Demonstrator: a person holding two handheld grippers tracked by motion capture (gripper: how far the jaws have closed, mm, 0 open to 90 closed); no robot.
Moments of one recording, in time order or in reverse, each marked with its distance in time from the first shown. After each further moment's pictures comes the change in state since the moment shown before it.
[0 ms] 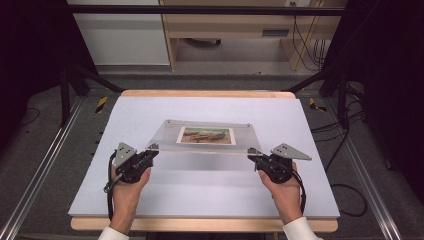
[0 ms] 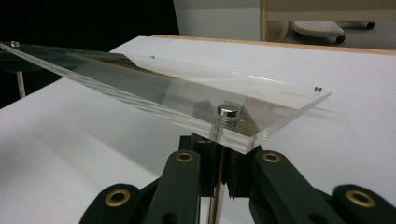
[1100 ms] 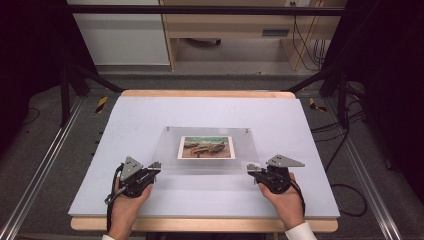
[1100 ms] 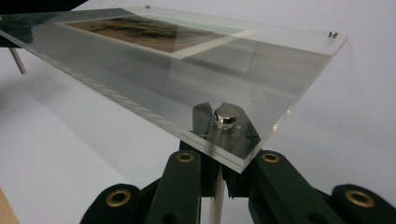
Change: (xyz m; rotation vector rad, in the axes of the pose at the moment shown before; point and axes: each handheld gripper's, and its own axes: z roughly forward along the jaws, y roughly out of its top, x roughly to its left) left arm -0.006 -0.038 -0.008 0.168 -0.032 0.056; right arm -0.002 -0.034 0.001 0.187 0.022 -0.002
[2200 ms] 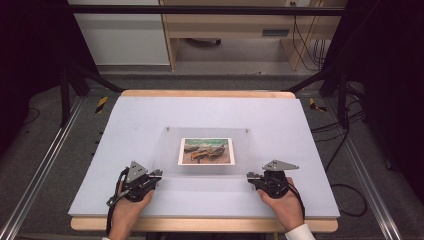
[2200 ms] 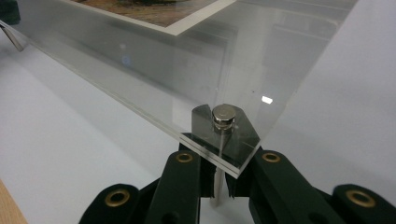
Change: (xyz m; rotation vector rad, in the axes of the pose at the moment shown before) left arm -0.002 -0.014 0.007 0.110 -0.001 0.030; right arm 0.001 -0.016 0.007 0.124 -0.012 0.003
